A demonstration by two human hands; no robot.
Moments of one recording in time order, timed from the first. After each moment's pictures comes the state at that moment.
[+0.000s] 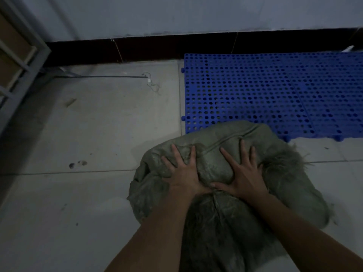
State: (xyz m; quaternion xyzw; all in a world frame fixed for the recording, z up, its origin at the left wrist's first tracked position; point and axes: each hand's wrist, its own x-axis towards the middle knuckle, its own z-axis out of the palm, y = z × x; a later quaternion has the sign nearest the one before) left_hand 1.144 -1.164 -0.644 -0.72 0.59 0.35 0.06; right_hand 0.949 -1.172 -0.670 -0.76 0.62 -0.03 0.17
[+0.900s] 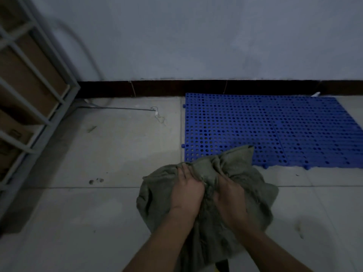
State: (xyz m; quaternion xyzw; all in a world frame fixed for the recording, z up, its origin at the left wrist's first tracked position) left_hand 1.130 -1.134 -0.544 -0.68 0.72 0.09 0.07; right_hand 1.001 -1.124 -0.506 -0.74 0.60 -0.28 0.13
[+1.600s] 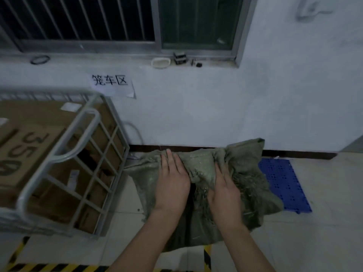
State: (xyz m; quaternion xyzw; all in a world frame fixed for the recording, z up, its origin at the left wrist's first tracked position) left_hand 1.197 -1.047 0.194 -0.72 0.70 -0.04 0.02; right_hand 1.051 -1.044 0.177 -0.74 0.58 -0.32 0.09
